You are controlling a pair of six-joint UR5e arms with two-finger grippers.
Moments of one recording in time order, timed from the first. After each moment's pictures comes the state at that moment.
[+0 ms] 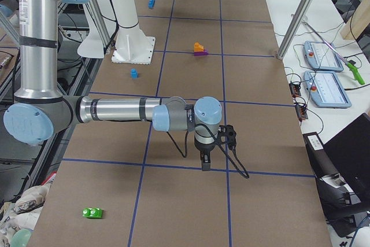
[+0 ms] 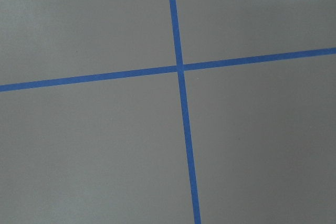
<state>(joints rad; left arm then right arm) -1.59 -1.52 -1.71 -1.50 -2.37 0.11 1.56 -1.65 1.71 -1.56 2.28 -0.04</state>
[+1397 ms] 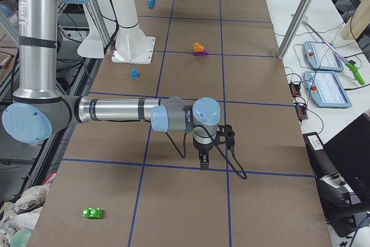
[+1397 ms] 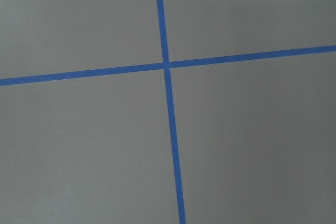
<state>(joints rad) -1.59 -1.52 -1.70 -1.51 -2.44 0.11 1.56 -1.66 1.71 -1.56 2.30 -0.04</state>
